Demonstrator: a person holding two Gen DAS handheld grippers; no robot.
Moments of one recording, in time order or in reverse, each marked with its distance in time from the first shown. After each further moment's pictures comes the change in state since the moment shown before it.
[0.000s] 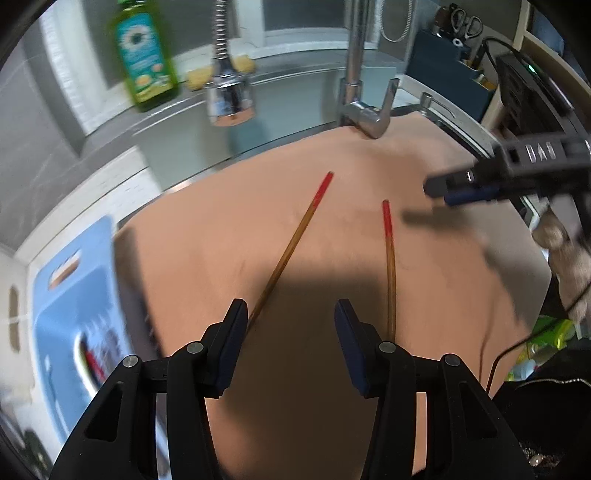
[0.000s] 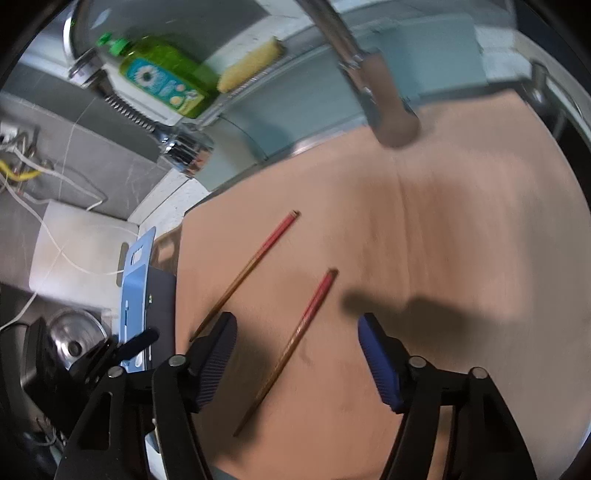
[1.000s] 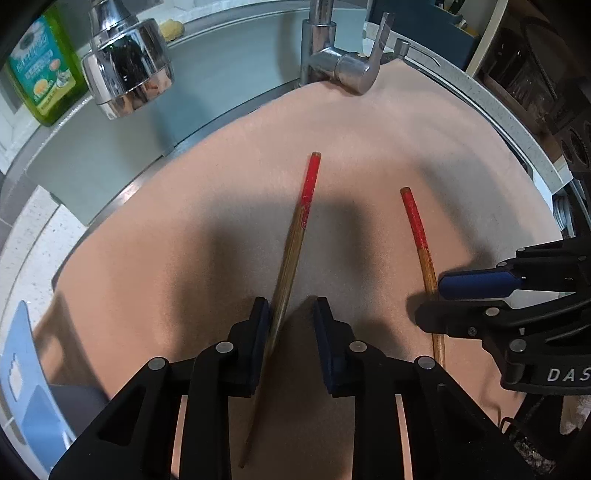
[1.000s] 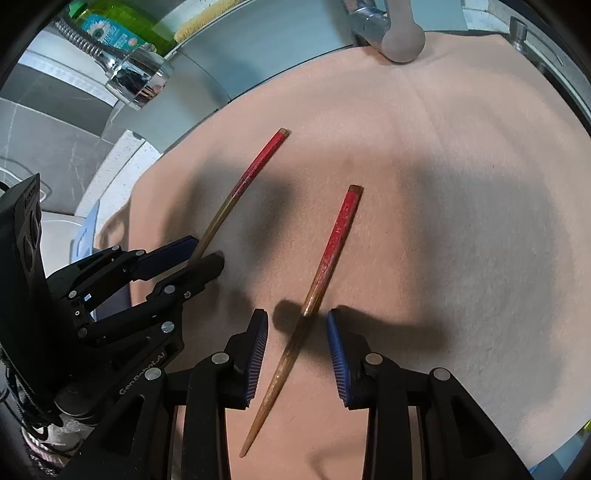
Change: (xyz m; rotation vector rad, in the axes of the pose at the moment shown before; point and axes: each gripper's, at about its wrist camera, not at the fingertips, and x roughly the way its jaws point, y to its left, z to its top) left arm 0.087 0.005 0.041 0.182 0.141 -0.124; right arm 0.067 0.032 -0.028 0.085 0.058 -0.199
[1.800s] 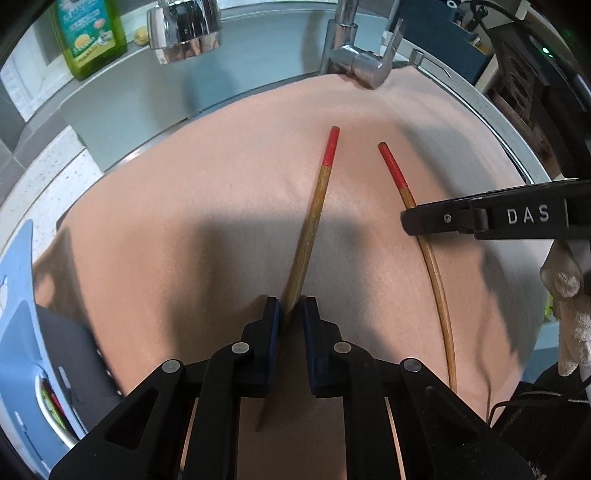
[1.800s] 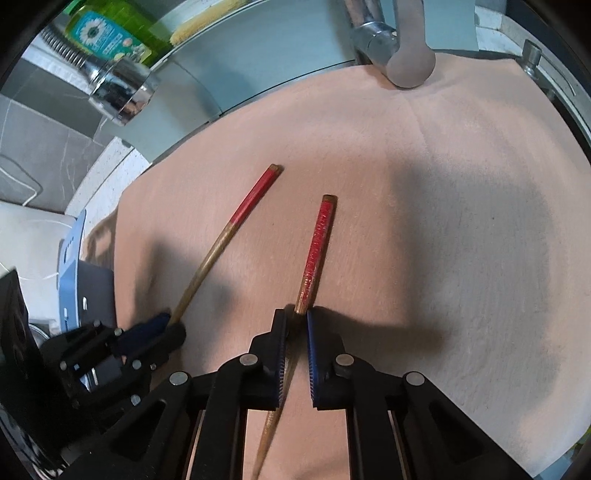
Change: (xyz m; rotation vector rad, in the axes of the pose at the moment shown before) left arm -0.013 0.001 -0.037 -0.109 -0.017 0.006; right arm 0.003 -0.006 0.028 -0.037 -0.005 -0.019
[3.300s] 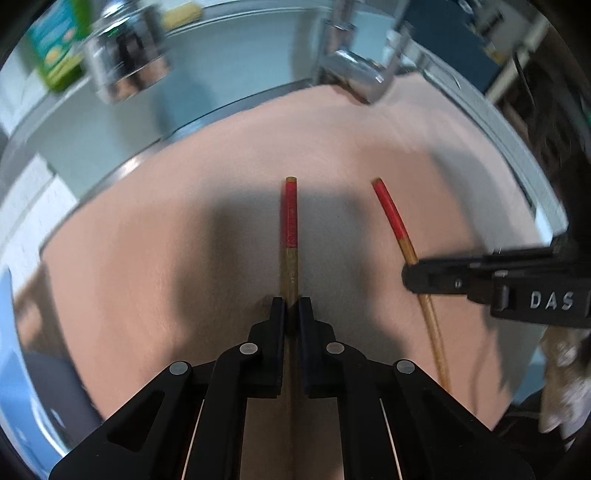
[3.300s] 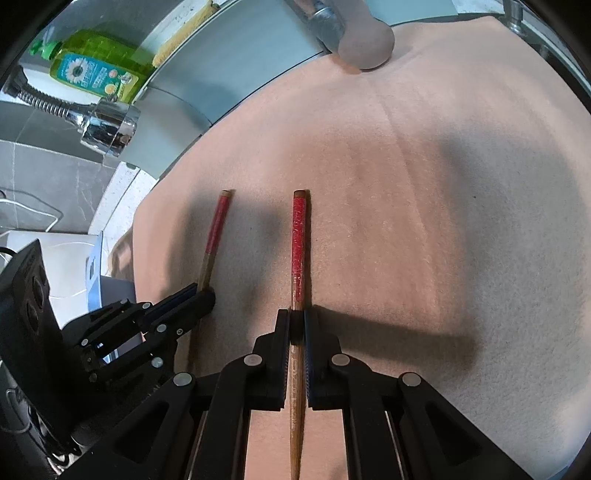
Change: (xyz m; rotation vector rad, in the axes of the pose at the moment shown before) left arm 0.021 -0.015 0.048 -0.078 0.034 -0.040; right arm -0.006 -0.033 0.000 0.084 0.023 0.139
